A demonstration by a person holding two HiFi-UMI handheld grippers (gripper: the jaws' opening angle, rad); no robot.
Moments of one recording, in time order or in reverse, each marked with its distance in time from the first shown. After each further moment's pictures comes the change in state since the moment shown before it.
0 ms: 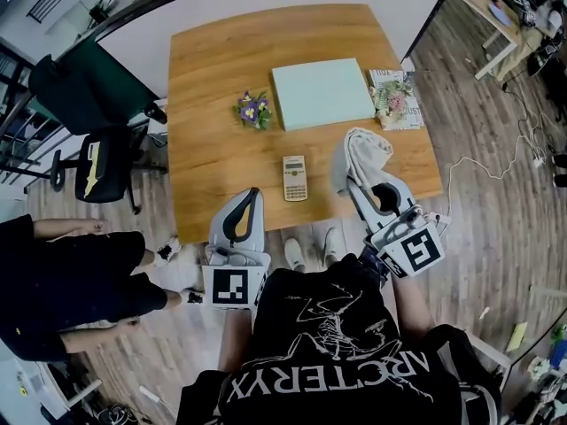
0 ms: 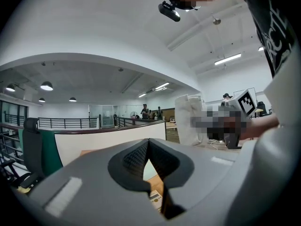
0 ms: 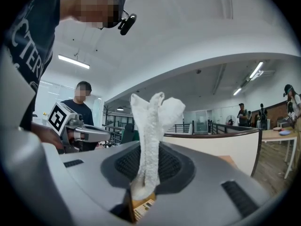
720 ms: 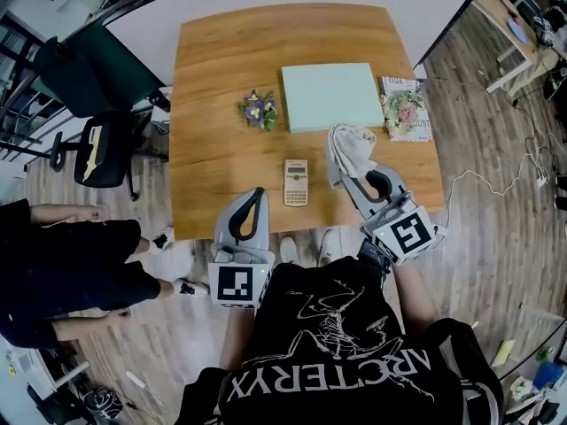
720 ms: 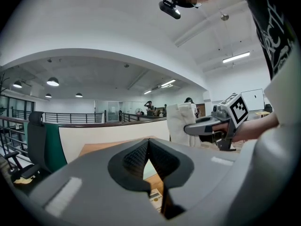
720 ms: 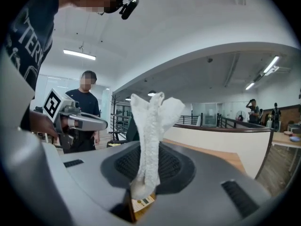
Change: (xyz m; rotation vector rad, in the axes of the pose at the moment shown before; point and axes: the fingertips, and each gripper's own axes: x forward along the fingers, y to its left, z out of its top) left arm 0.027 0.003 -0.021 -0.044 0.042 0.065; right arm 0.049 -0.028 -0.043 -0.046 0.133 0.117
